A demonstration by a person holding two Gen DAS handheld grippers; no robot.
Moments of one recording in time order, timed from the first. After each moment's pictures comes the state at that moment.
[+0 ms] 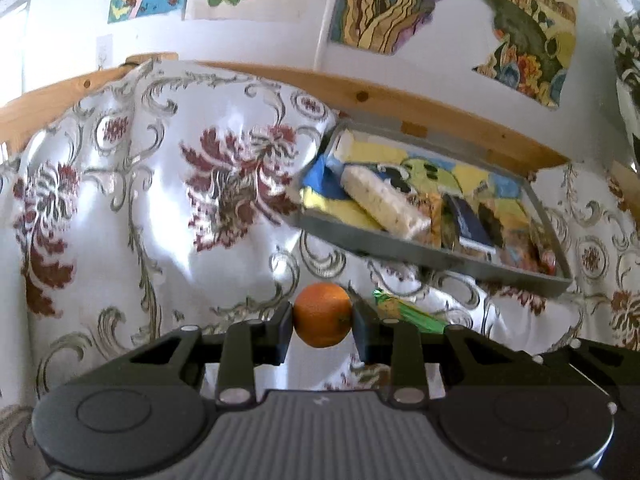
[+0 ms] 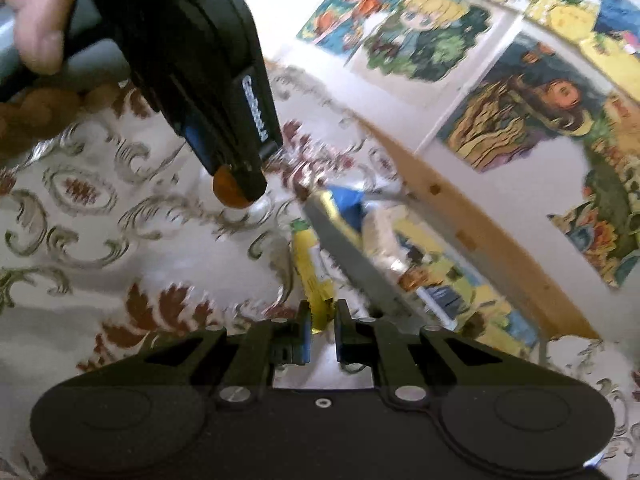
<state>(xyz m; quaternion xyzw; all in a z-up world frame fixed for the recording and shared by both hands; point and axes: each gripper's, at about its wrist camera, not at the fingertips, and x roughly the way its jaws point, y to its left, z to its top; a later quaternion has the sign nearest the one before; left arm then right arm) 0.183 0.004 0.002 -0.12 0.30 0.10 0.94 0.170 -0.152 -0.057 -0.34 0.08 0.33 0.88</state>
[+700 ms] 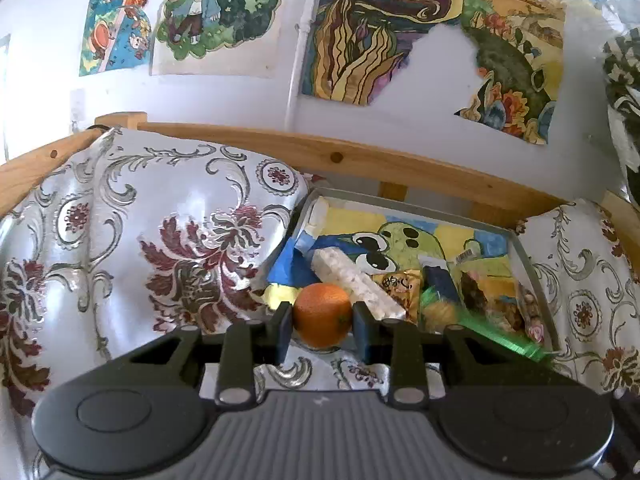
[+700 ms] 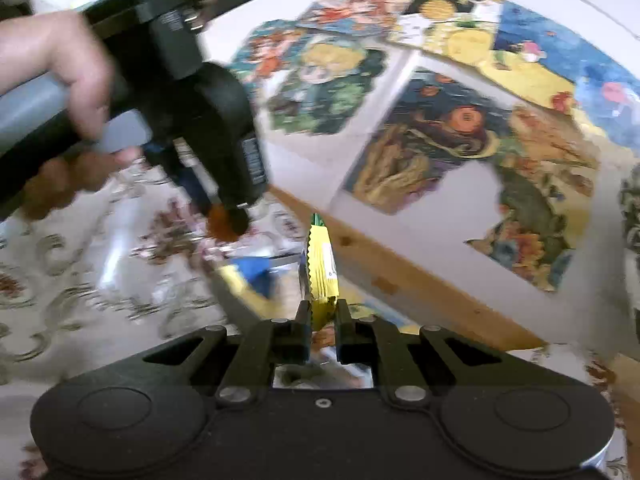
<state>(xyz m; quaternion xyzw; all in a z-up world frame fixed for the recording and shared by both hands) 0.242 -0.005 0.047 -0.10 0.26 0.09 0.96 0.191 -0.174 -0.026 -0.24 -0.01 0.25 0.94</state>
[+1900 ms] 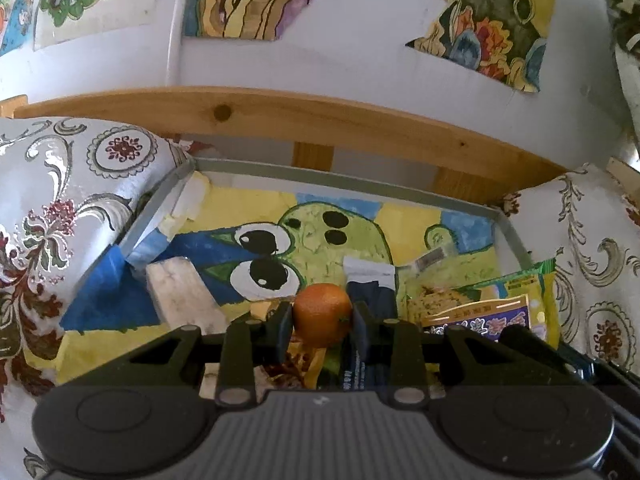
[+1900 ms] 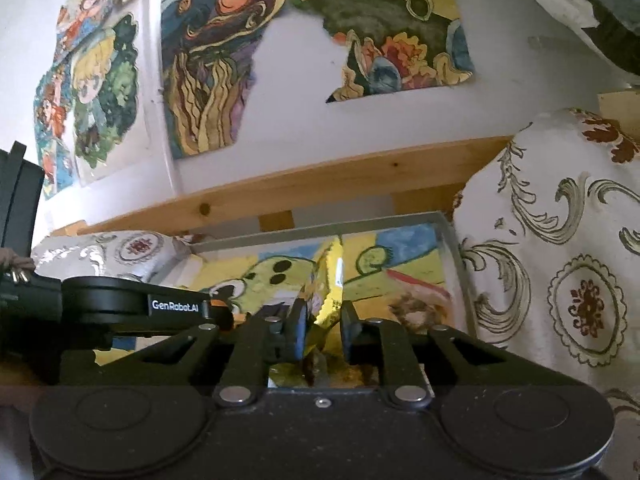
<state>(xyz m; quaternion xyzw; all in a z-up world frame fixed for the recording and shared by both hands) 0.399 -0.076 -0.008 -0.09 0.29 0.03 0.95 0.373 -0.251 -0.027 0.07 0.17 0.17 0.97</state>
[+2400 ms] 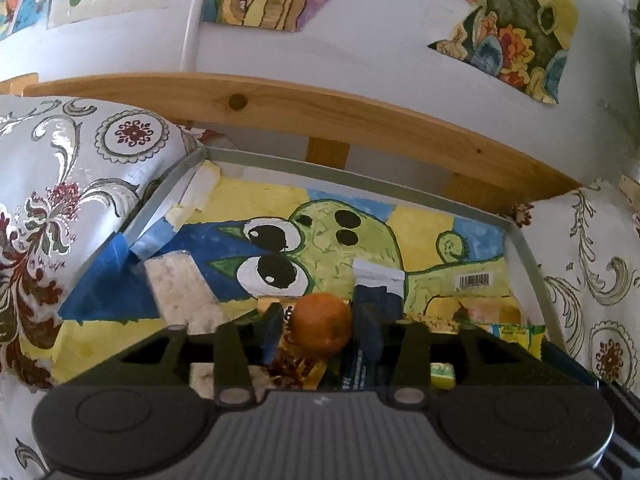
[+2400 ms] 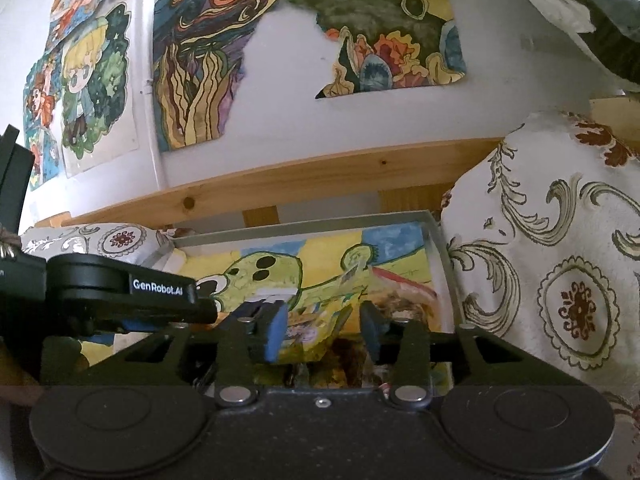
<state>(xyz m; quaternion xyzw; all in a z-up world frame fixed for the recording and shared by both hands) 0.405 -0.067 -0.008 -0.12 0.29 0.05 0.95 0.377 -0.249 -0.030 0.06 0.17 0.15 0.97</state>
